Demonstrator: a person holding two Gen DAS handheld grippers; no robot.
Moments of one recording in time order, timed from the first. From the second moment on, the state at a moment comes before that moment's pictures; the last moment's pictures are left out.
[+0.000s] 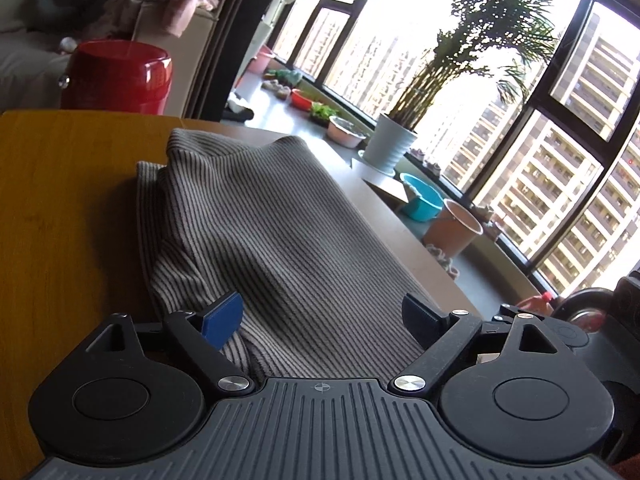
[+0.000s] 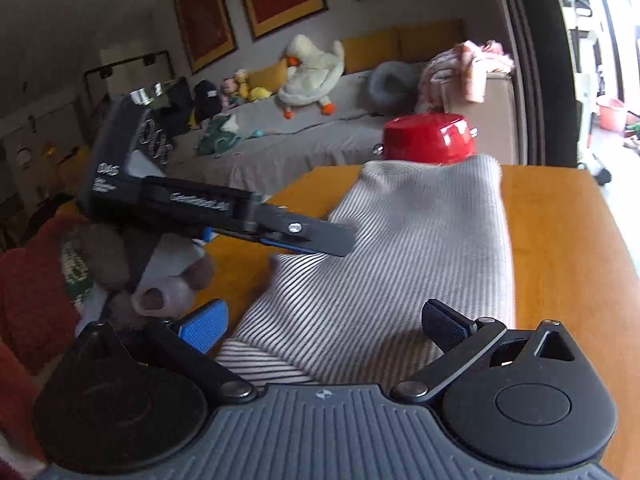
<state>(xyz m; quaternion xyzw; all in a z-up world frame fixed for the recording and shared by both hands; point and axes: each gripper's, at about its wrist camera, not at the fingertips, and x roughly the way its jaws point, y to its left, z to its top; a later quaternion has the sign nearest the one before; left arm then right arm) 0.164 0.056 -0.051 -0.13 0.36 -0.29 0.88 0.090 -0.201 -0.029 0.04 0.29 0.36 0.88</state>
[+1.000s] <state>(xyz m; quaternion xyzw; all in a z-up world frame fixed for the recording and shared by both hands) 0.133 0.057 -0.069 -0.14 0.33 -0.32 0.88 0.095 -0.253 -0.020 0.07 0.29 0.22 0.93</state>
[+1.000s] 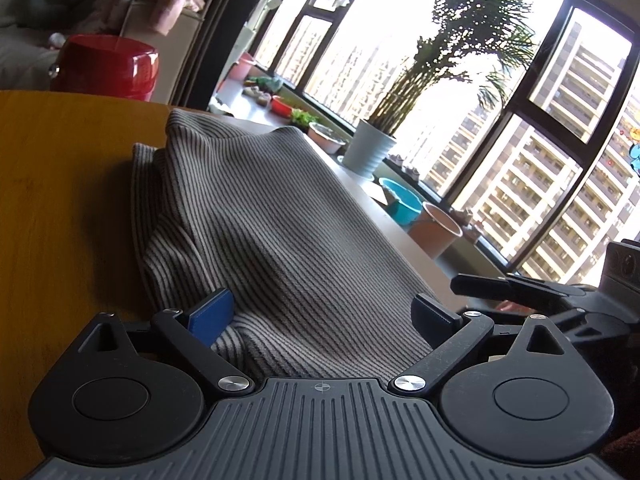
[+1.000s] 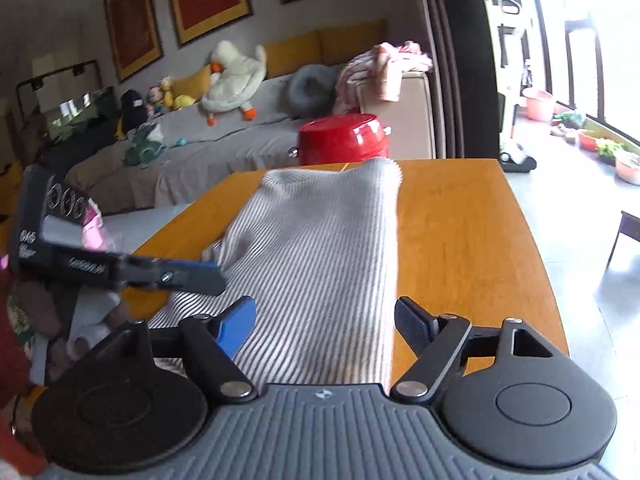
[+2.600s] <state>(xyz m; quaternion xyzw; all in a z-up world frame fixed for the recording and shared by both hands) 0.111 0.042 -0.062 -0.11 0.34 -0.31 0.88 0.033 -0.211 -0.024 -0.13 0.34 0.32 0.88</state>
